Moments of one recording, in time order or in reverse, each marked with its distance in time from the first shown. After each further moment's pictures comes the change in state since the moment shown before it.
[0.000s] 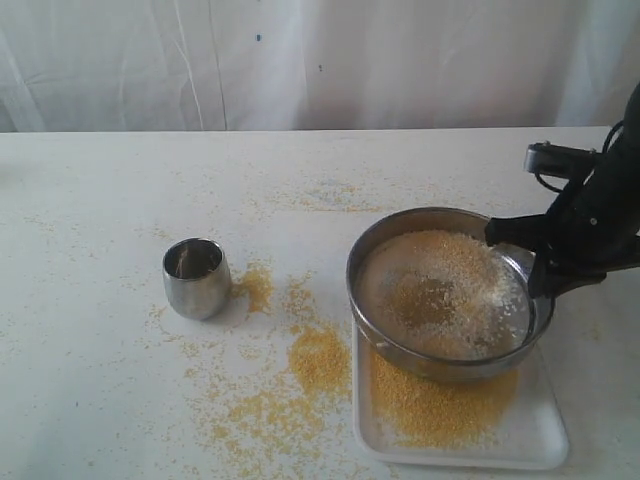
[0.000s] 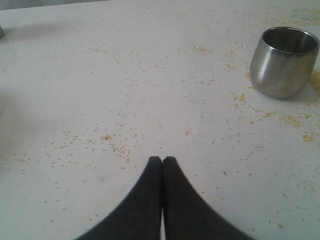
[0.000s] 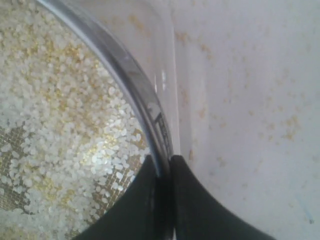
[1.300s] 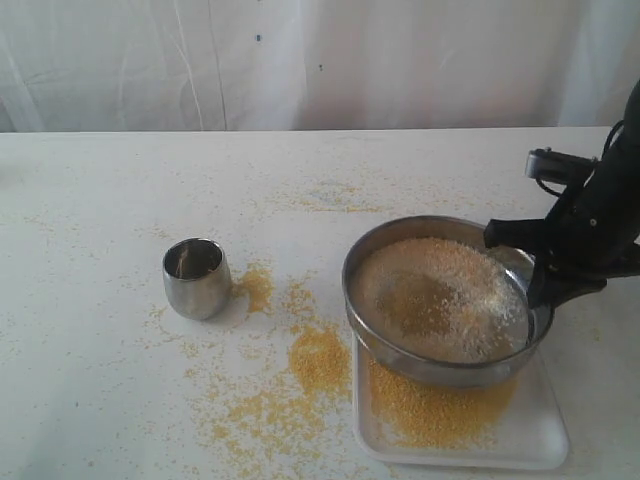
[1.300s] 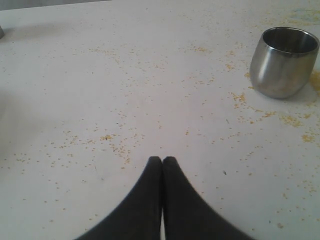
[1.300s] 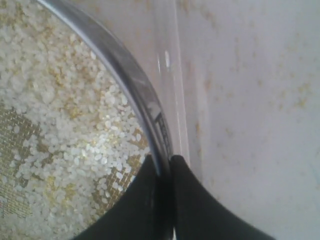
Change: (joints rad) left arm 0.000 0.000 0.000 0.000 0.000 0.000; right arm 0.000 0.000 -0.006 0.024 0.086 0.037
